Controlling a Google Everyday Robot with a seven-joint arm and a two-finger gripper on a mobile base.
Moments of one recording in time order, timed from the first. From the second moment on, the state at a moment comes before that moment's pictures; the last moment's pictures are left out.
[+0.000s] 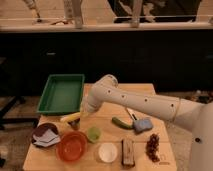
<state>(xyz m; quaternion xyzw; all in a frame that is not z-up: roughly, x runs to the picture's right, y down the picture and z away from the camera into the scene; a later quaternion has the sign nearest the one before) -0.117 0.121 0.773 -0.22 -0.29 -0.15 0.92</state>
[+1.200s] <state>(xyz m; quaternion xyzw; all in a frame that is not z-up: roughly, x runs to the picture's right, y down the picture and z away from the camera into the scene) -0.117 0.121 0.773 -0.22 -0.29 -0.15 0.92</state>
